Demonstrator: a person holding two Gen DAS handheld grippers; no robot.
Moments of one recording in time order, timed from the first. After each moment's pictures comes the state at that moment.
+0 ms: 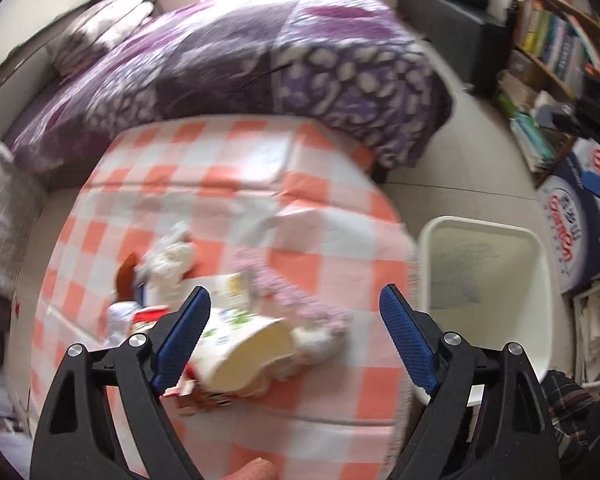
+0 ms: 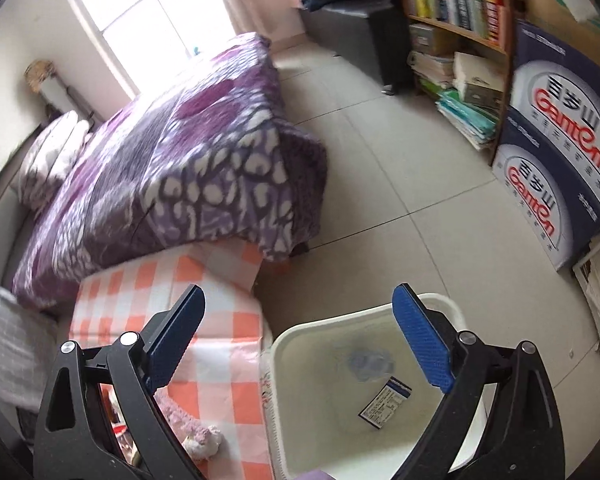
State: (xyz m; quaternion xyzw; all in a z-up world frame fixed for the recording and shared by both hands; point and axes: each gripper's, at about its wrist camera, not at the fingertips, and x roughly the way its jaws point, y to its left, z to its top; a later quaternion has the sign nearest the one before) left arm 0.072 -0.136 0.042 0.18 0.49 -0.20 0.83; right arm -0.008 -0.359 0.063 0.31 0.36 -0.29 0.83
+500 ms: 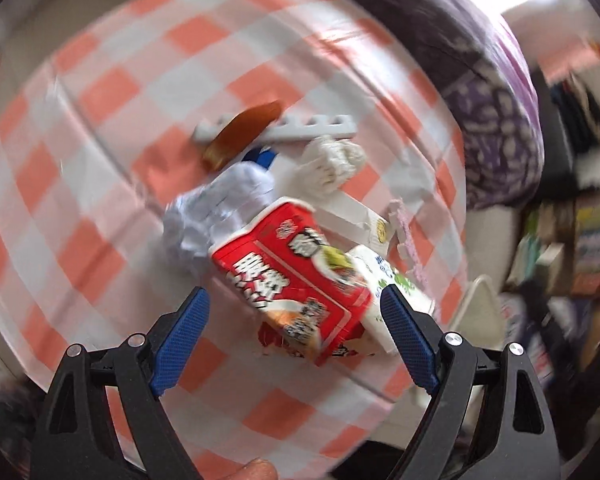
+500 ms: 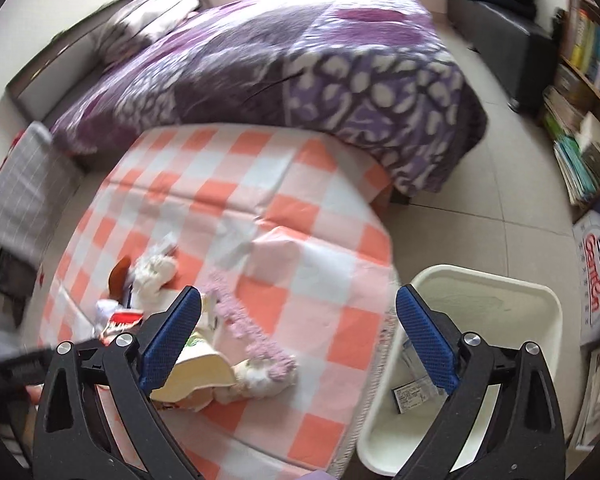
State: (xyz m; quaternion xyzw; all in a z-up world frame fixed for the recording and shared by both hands) left arm 0.144 0.054 -0.012 -0.17 0.67 -0.10 0.72; right arm 0.068 -0.217 0.029 0.17 0.46 -0.12 0.86
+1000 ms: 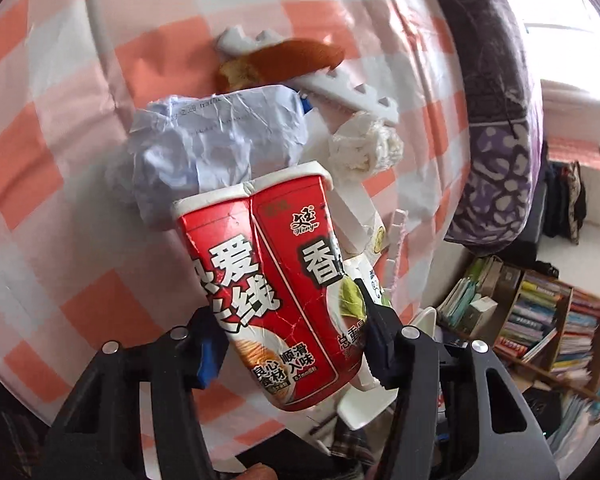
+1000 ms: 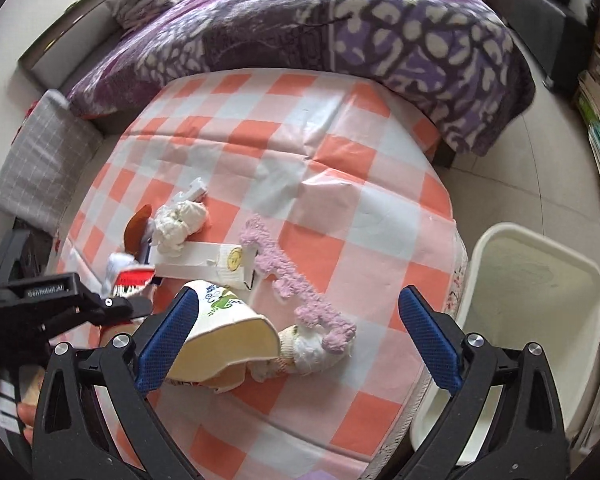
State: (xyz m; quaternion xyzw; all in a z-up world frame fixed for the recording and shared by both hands) left arm 0.152 0.064 -0.050 -0.31 0.71 -0.09 0.63; right arm 0.078 -0.178 -0.006 0.17 0.51 -0.05 0.84
